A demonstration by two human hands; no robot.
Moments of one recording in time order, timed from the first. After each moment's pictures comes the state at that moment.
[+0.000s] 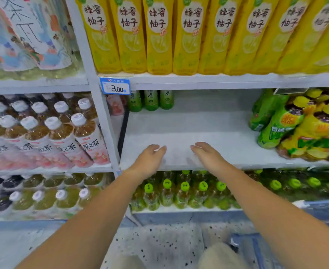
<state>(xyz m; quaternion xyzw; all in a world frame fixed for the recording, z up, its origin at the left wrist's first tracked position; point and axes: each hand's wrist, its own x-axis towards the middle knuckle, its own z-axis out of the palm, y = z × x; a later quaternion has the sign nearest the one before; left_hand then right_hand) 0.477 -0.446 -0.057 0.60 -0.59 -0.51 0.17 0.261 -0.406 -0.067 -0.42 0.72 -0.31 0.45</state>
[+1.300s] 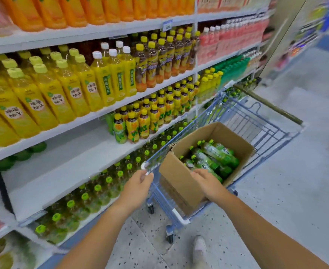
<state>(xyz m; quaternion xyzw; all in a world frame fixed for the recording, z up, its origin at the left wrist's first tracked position) 0.312 -0.151 0.158 0.36 -0.75 -0.56 0.01 0.140 0.049 0.152 -0.15 0.86 -0.36 0.34</state>
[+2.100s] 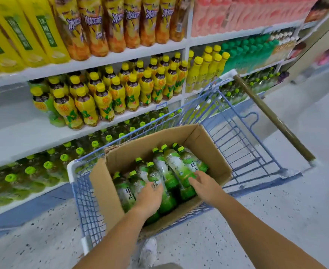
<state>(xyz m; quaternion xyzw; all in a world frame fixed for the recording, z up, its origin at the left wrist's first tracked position) -0.013 0.021 0.033 0.49 -0.61 -0.62 -0.11 -0.190 0.150 0.061 -0.21 0.87 -0.18 0.40</state>
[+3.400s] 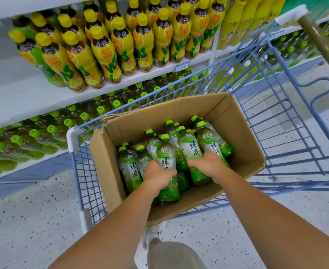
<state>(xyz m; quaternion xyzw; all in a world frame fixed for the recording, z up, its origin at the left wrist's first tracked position) -0.056 0.023 -0.065 0.62 -0.52 -0.59 -0.07 -0.224 0.099 -0.036 -0.12 0.86 -0.15 0.47</state>
